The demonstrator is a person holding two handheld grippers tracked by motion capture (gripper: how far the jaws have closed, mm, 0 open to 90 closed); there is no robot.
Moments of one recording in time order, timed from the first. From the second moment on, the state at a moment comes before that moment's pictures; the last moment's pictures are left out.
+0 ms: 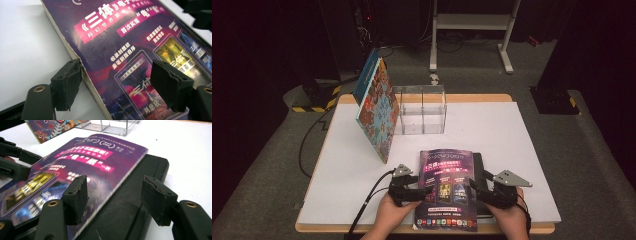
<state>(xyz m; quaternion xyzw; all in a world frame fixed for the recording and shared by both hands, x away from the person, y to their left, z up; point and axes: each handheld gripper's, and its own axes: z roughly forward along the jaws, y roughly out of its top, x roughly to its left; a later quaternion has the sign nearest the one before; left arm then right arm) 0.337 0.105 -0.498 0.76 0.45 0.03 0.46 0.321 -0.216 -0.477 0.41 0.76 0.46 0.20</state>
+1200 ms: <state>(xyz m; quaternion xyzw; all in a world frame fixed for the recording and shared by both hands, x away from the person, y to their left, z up) 0.343 0.087 -0.492 0.78 0.39 0.08 0.49 0.368 -0.218 -0.472 0.50 0.74 0.43 0.14</state>
